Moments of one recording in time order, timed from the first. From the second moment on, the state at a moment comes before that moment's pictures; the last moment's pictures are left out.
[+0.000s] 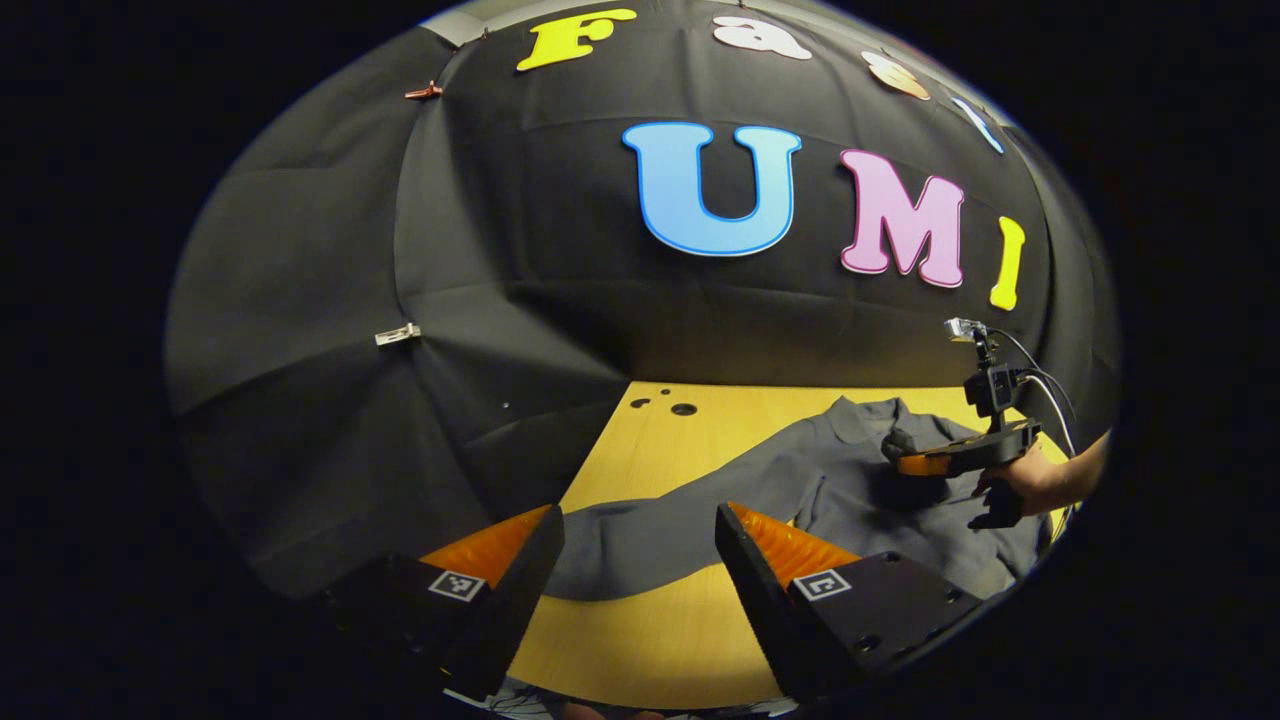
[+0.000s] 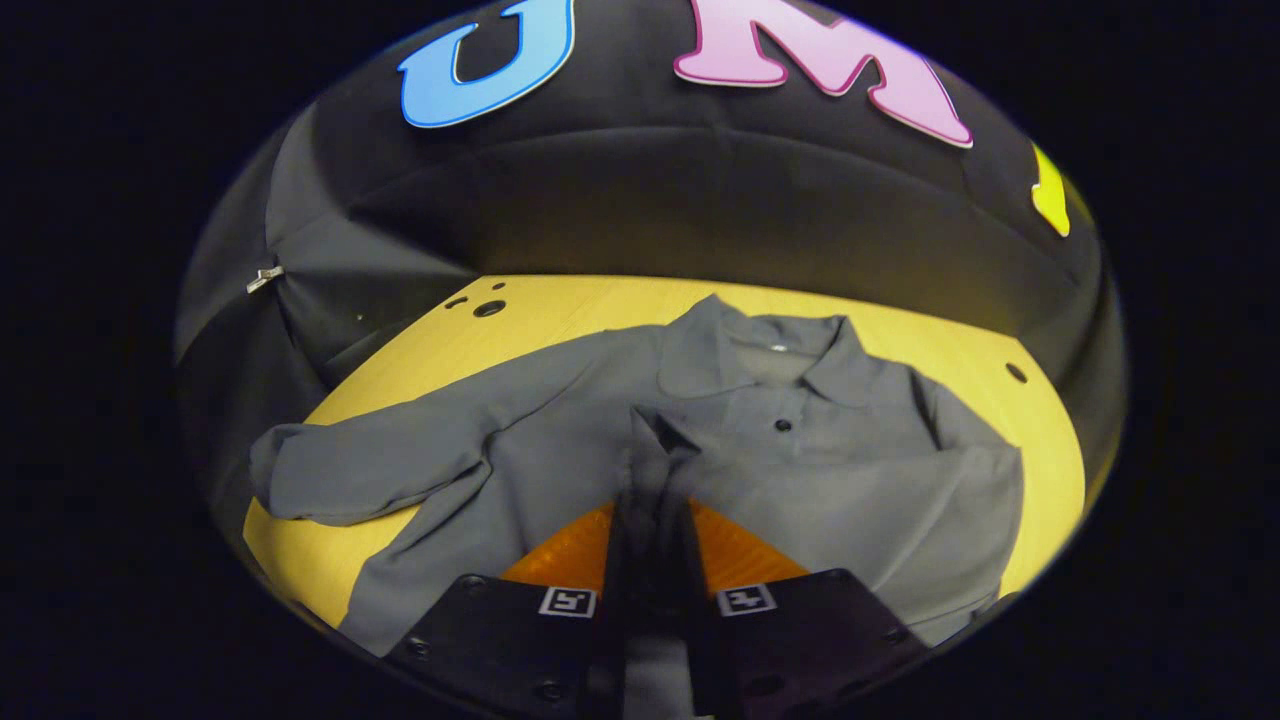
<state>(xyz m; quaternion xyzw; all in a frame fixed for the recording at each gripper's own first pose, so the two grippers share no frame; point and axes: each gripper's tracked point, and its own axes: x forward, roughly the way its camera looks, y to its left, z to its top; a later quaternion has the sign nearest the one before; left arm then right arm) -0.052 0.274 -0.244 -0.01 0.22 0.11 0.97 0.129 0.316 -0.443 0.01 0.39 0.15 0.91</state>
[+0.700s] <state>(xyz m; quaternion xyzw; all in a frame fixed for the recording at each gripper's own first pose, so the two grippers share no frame) -0.039 0.341 -0.337 -0.04 0.28 0.16 0.95 0.080 0.333 -0.412 0.02 0.43 0.21 0.88</state>
